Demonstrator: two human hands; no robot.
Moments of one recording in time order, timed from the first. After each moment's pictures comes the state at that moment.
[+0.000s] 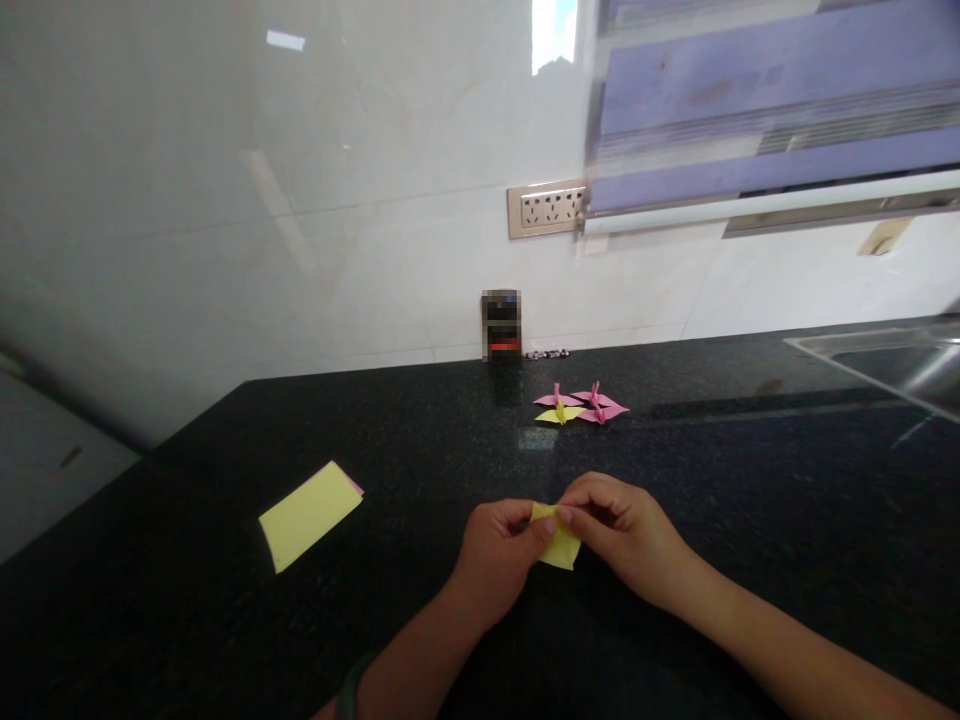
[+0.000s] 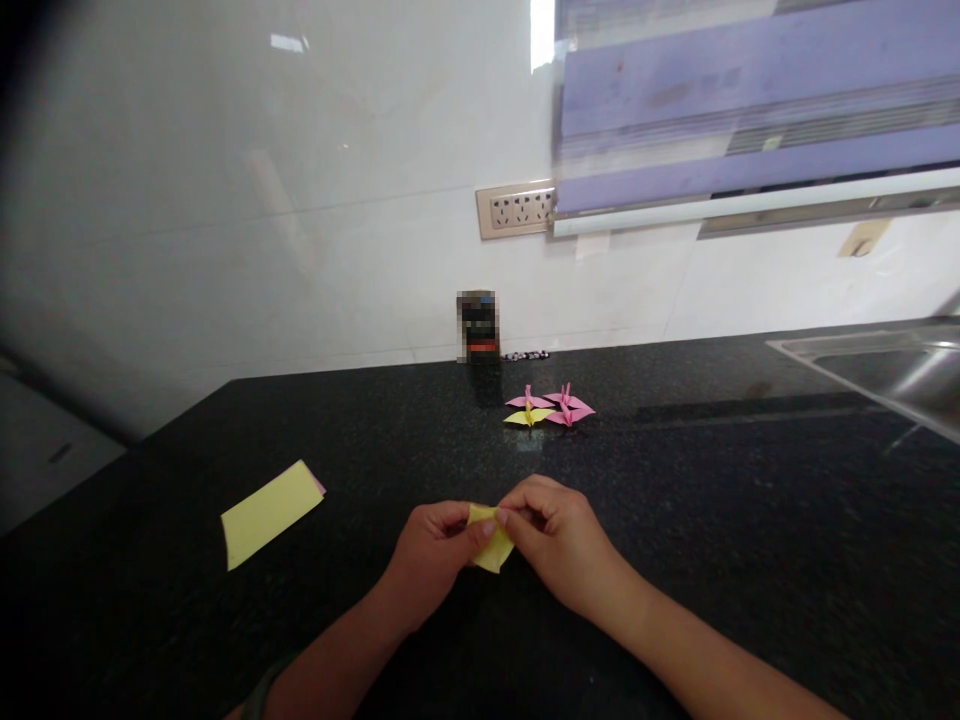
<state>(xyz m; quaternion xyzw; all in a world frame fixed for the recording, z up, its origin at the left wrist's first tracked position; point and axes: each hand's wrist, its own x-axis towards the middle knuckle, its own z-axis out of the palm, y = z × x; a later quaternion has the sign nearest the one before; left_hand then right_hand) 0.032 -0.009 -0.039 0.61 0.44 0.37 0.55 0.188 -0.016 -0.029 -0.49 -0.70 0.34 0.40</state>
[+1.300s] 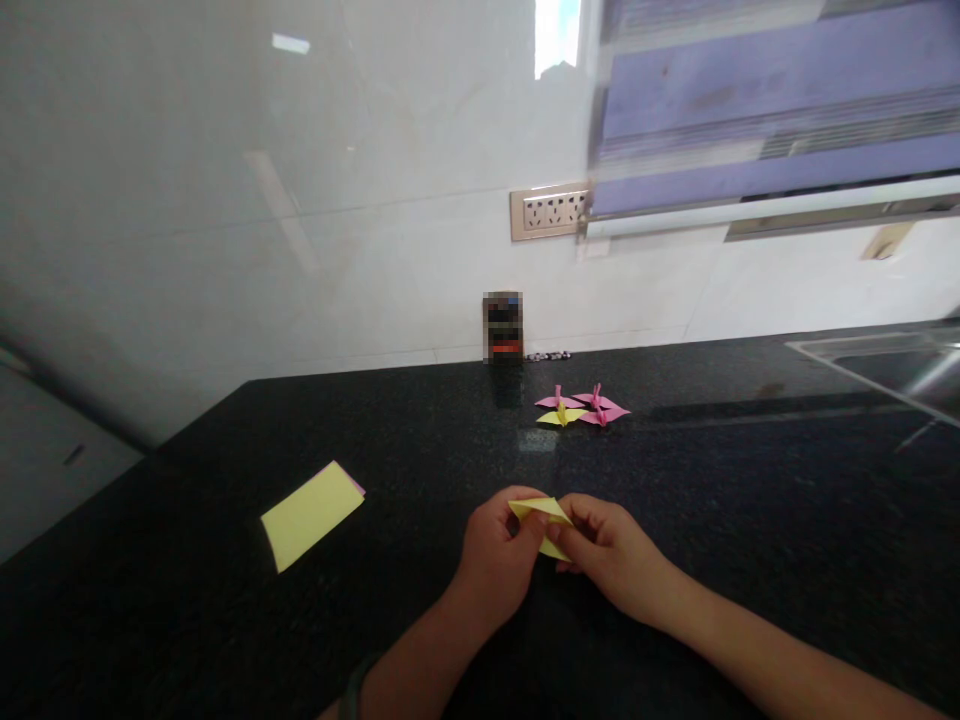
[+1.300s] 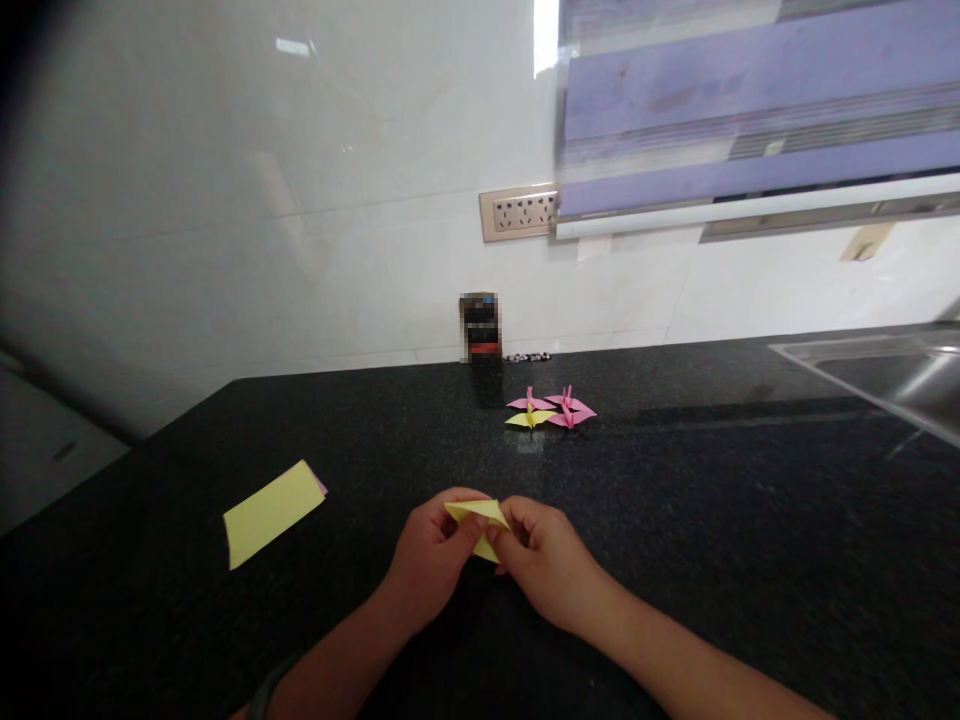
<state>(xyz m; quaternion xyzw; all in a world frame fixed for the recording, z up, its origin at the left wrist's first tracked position) 0.032 -0.009 -0.033 0.63 0.47 0.41 0.46 0.171 -0.020 -0.040 -0.49 -0.65 0.46 0.36</state>
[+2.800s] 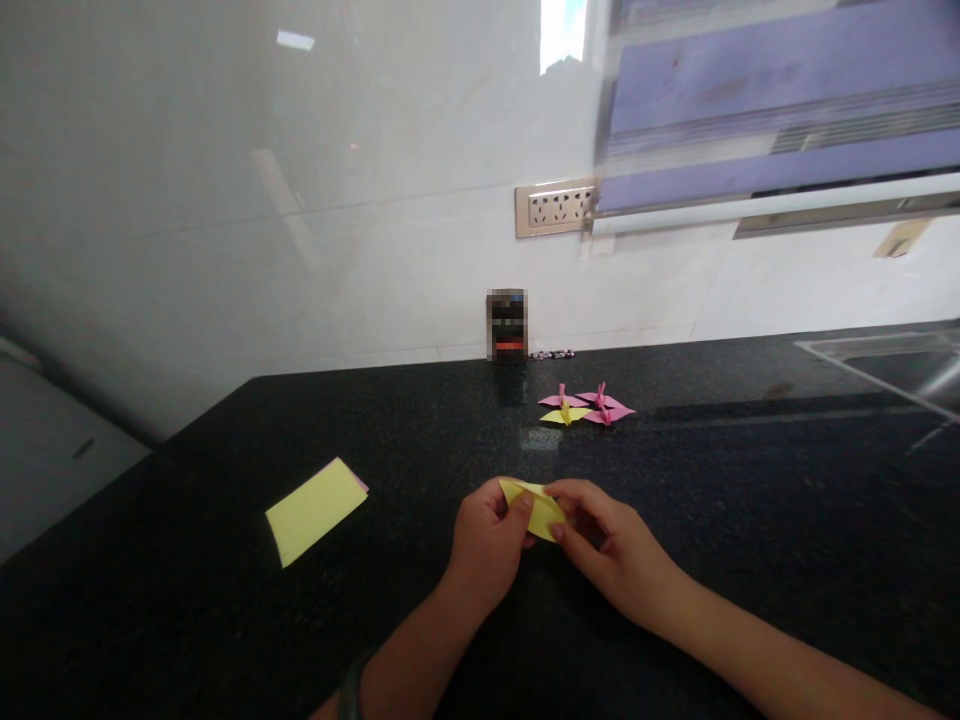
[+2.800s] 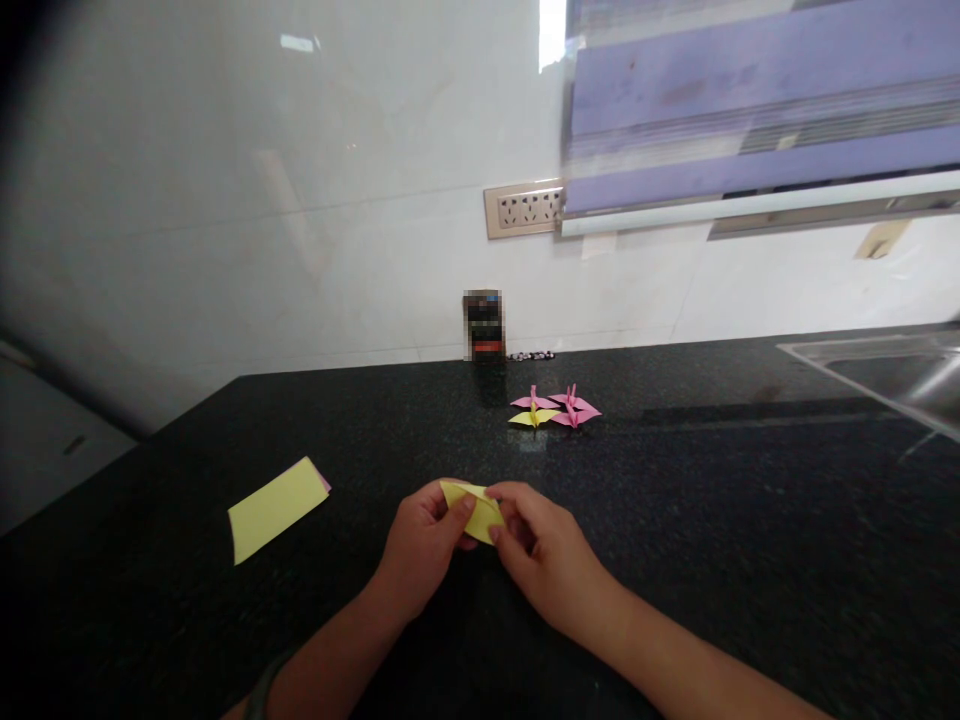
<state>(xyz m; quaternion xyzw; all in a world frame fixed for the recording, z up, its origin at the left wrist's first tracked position) 0.026 -0.003 -0.030 0.53 0.50 0.43 0.53 0.172 -0.022 -0.036 -0.46 -0.72 0.33 0.40</state>
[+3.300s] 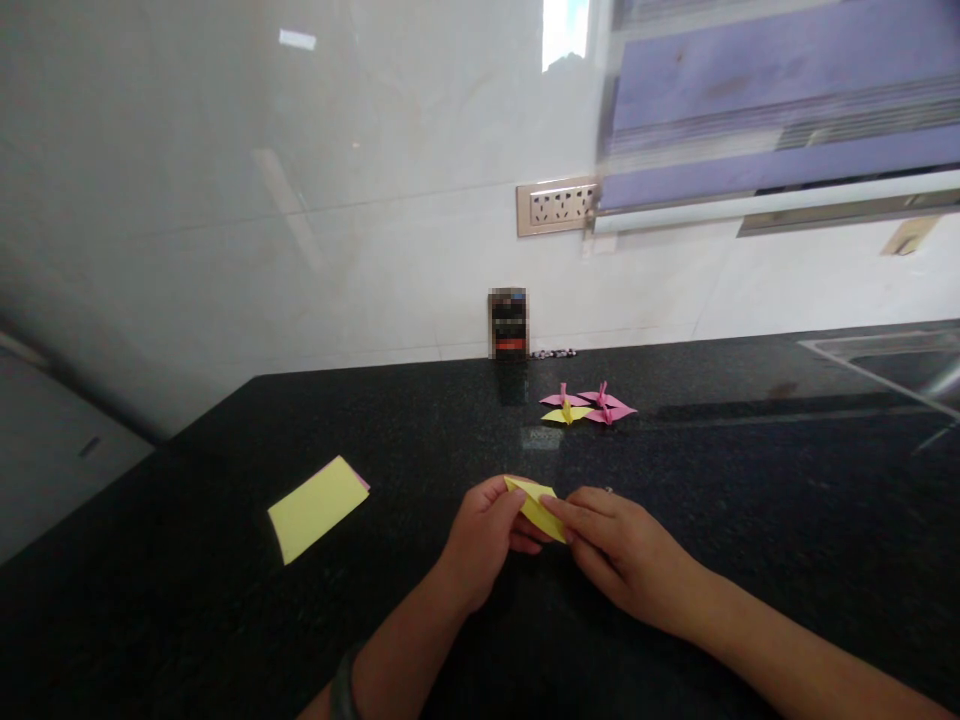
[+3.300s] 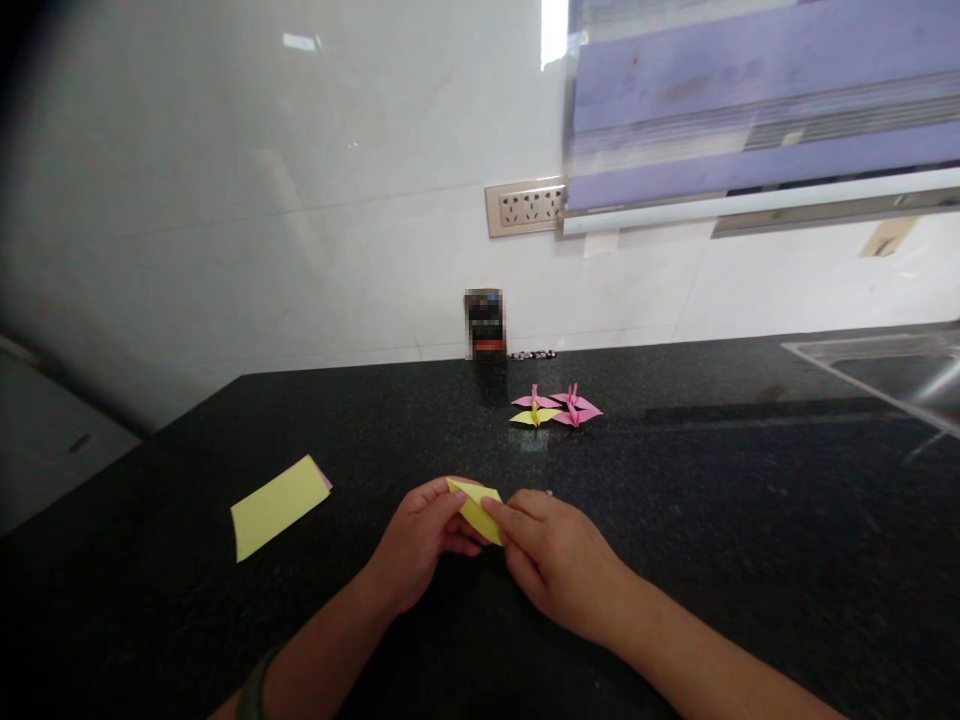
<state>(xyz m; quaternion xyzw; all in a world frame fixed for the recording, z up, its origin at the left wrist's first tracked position) 0.021 0.001 -0.027 0.46 0.44 0.39 0.66 0.186 -0.022 -0.025 -0.39 -0.88 0.13 0.25</state>
